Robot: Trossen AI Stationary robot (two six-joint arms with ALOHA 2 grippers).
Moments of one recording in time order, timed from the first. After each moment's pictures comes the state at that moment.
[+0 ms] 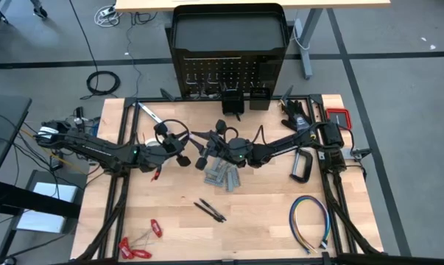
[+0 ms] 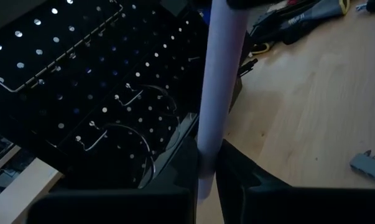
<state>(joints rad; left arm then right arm) -0.17 1.09 0.46 0.31 -0.97 0.31 0.06 2.00 1.28 0.84 0.52 -0.16</state>
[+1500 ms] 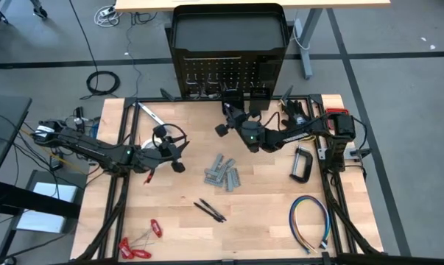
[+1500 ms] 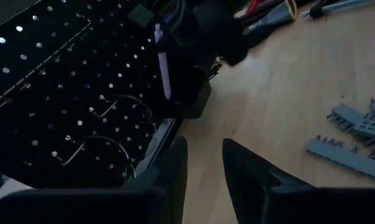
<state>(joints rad) -0.23 0.99 0.46 0.17 -0.89 0.31 -0.15 1.84 0.97 0.83 0.92 -0.15</state>
